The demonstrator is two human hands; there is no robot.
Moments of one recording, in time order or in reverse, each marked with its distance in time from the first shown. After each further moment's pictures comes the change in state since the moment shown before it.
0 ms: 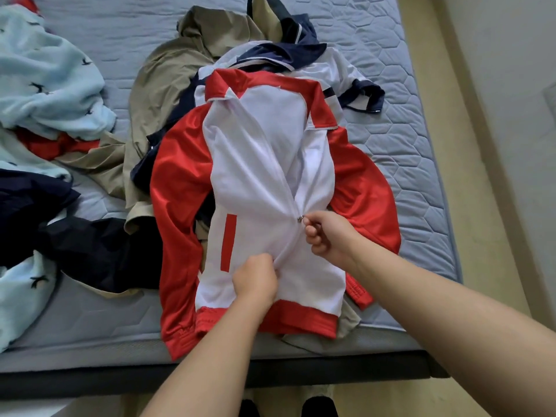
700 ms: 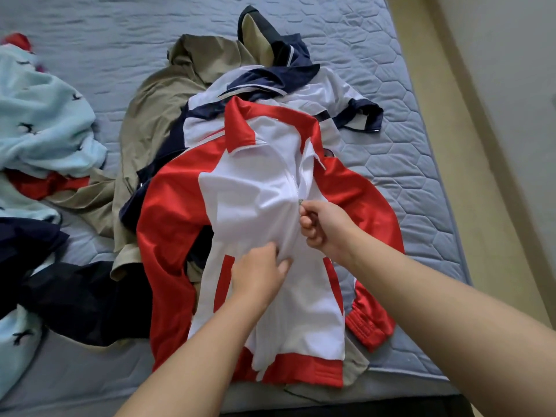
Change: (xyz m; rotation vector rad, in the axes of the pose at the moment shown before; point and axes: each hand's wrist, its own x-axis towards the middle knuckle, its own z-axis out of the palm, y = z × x) left_hand 0.058 0.036 -0.053 -0.029 0.183 0.209; right_hand 0.031 -0.078 0.005 0.051 -0.040 -0.103
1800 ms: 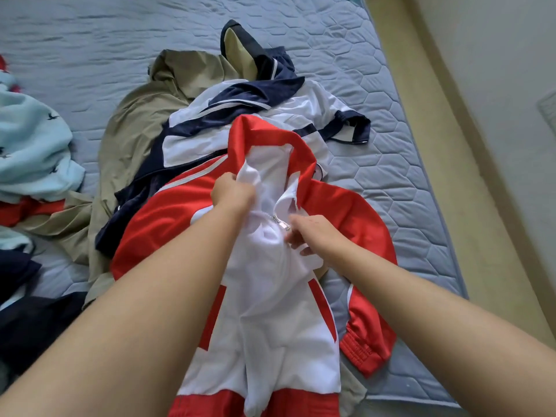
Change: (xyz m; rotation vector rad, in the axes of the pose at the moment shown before) left_hand 0.136 0.037 -0.083 -0.635 0.165 -0.393; right_hand 0.035 -0.009 -0.023 -0.557 0.069 -0.184
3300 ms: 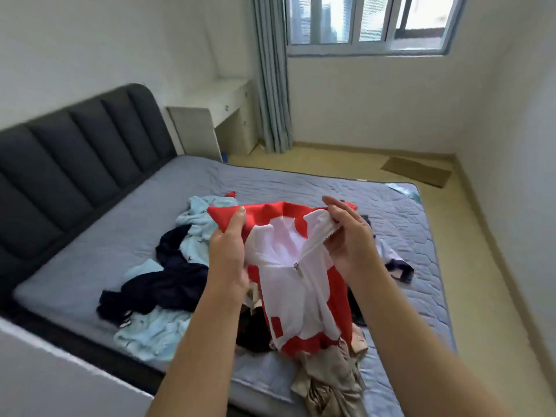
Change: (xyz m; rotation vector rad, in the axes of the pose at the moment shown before) left_hand -0.483 0.104 -0.412 -1.150 0.321 0.269; right_hand -0.494 -0.294 0.025 0.929 -0.406 -0.586
